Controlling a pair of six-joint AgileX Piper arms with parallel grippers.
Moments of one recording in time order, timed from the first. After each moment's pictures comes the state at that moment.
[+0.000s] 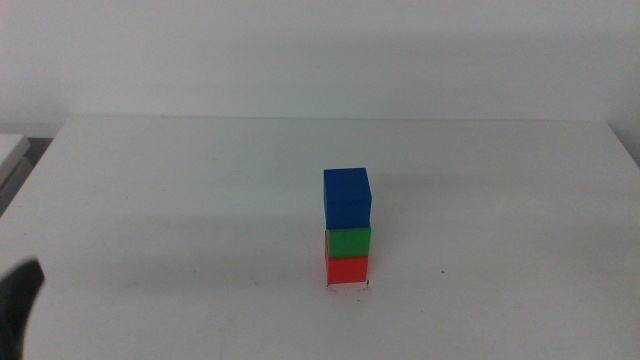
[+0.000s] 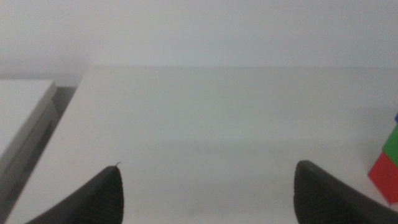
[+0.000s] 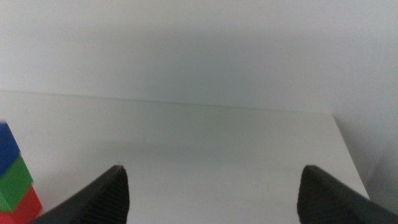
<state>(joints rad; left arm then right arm) -0.10 0.28 -0.34 -0.01 0.45 -0.08 0.10 0.46 -0.39 0.00 0.25 -0.02</state>
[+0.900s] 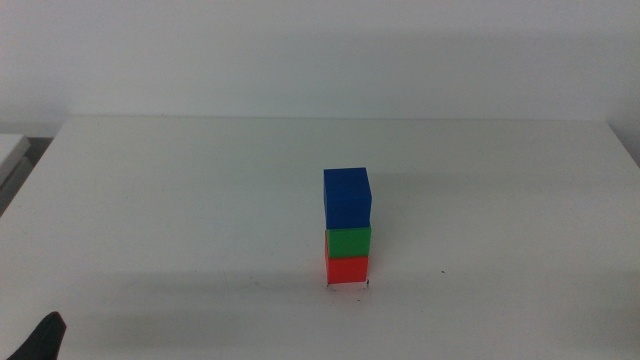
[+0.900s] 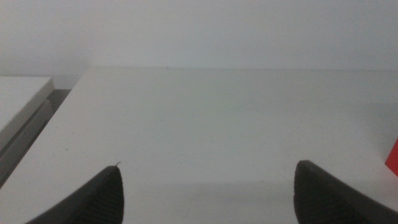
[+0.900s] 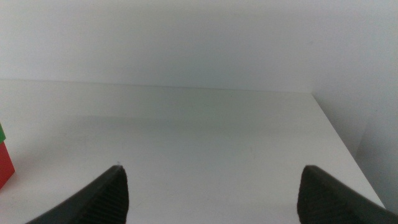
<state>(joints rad) -0.09 0.00 0.00 -0.01 0.27 -0.08 0.05 0.00 0.00 -0.01 0.22 -0.02</state>
